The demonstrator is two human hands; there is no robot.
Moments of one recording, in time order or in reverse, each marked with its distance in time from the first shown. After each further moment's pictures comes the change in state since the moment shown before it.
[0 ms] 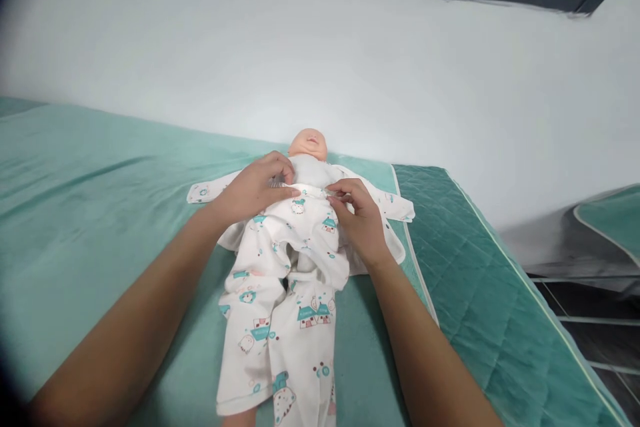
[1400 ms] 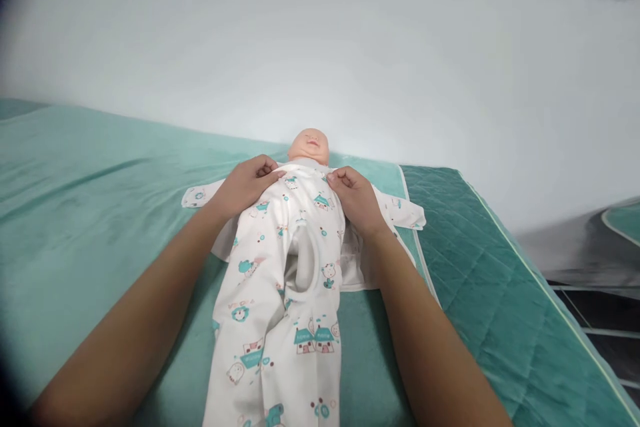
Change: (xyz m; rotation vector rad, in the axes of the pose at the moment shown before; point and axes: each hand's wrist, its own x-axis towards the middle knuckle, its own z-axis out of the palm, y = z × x) left_hand 0.010 -0.043 0.007 -0.158 0.175 -0.288; right_hand 0.049 0.031 0.013 0.183 -0.059 0.333
